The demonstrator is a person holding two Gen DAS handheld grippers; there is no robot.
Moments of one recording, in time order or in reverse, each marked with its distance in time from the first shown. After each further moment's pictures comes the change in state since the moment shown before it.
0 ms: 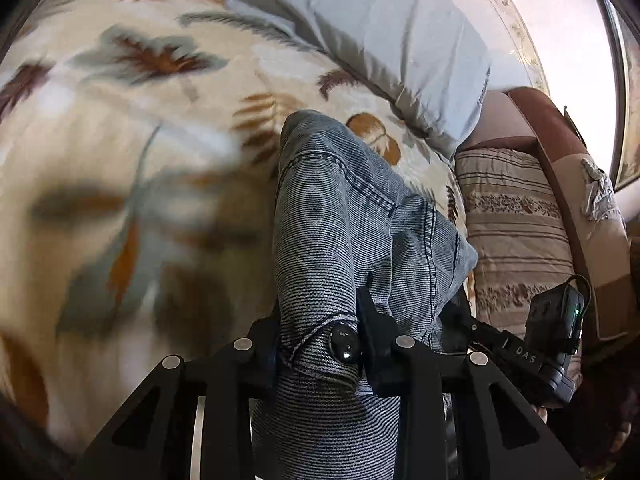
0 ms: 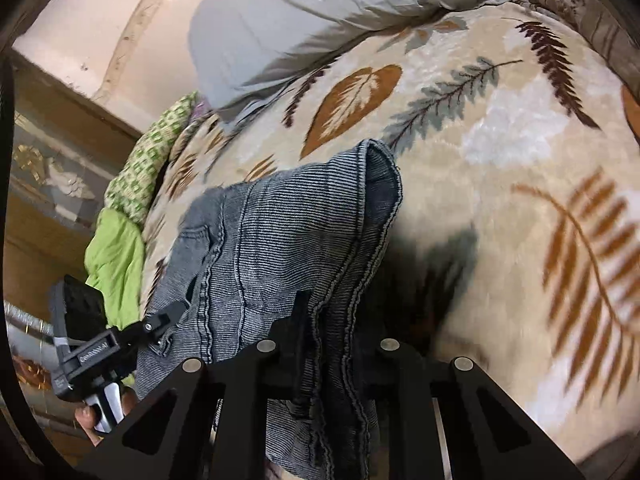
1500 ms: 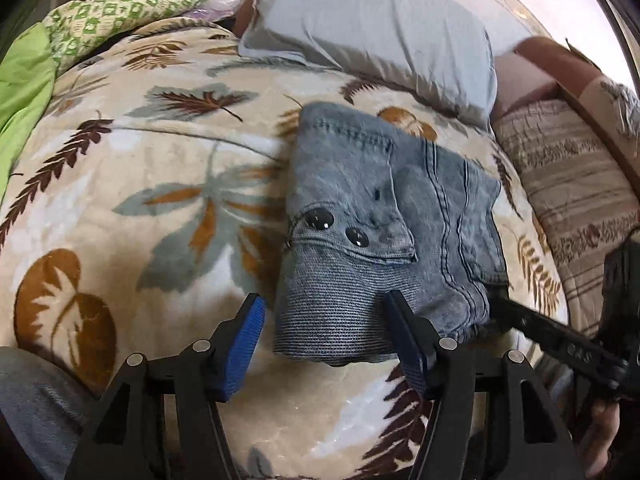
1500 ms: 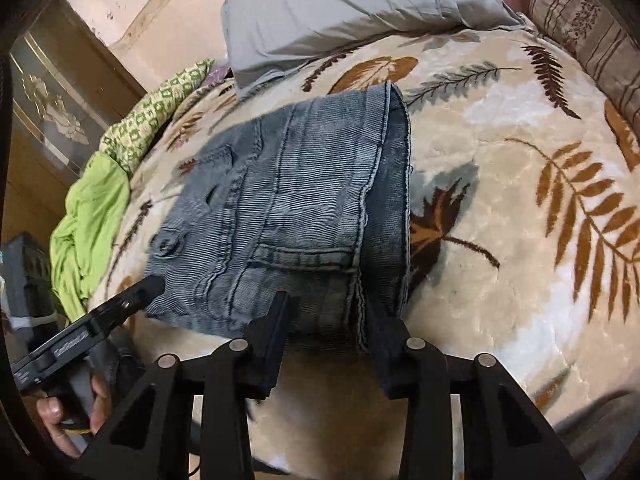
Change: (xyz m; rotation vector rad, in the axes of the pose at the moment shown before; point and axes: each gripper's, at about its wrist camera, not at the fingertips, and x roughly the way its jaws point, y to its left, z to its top) left arm -0.070 -0.037 -0.094 0.277 -0.127 0.308; right arm 0.009 0.022 -0.061 -0.159 -0.043 -0.128
